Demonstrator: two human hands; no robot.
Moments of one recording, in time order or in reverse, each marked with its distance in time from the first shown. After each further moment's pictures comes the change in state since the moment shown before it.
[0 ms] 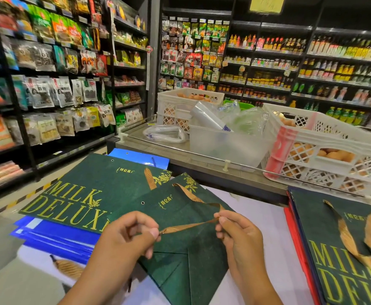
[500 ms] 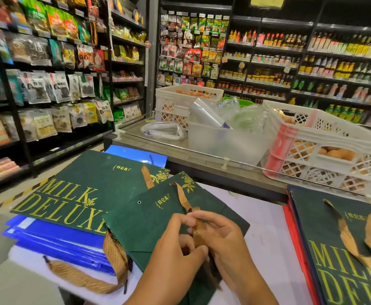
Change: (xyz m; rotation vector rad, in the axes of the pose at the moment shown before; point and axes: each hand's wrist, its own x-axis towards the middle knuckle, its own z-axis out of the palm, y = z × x) left_hand 0.000 -0.018 0.079 0.278 -0.140 -0.088; right_hand -0.016 -0.014 0.019 -0.179 -0.364 0.069
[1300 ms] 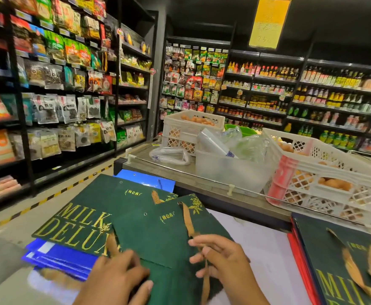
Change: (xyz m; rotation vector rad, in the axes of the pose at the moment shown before) left_hand -0.011 -0.063 -0.132 1.104 0.222 0.504; right_hand 0.002 -0.017 0.024 -0.158 -0.030 0.025
